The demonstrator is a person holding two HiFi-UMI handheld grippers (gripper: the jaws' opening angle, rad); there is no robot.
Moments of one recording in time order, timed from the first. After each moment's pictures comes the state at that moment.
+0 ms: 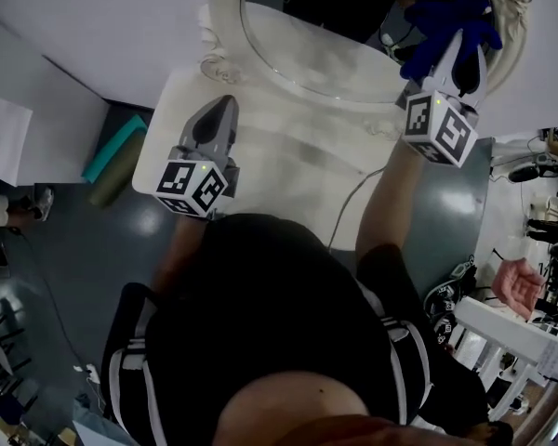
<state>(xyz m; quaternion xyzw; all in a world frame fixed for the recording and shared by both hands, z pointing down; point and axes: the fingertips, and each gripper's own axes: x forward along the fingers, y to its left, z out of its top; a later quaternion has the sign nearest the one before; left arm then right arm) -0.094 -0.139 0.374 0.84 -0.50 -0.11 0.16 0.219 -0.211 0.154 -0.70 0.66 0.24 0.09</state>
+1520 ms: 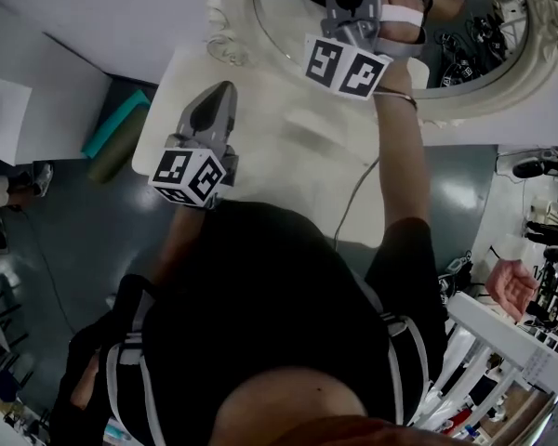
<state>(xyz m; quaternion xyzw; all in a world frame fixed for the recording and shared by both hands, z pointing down) -0.112 -0.150 0.393 0.82 -0.53 -0.11 0.18 -0.007 -0.293 0.213 -0.49 0.58 0.59 -0.27</state>
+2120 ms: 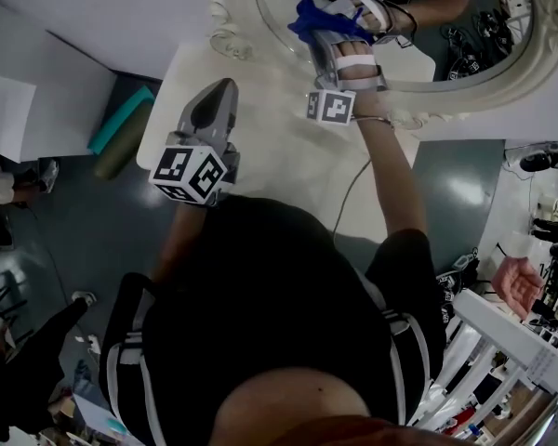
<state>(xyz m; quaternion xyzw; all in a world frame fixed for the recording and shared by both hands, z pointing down) -0.113 -0.145 0.396 0.82 -0.53 -0.10 0.18 0.020 -0.284 0.462 -0.35 0.62 0.55 -0.43</state>
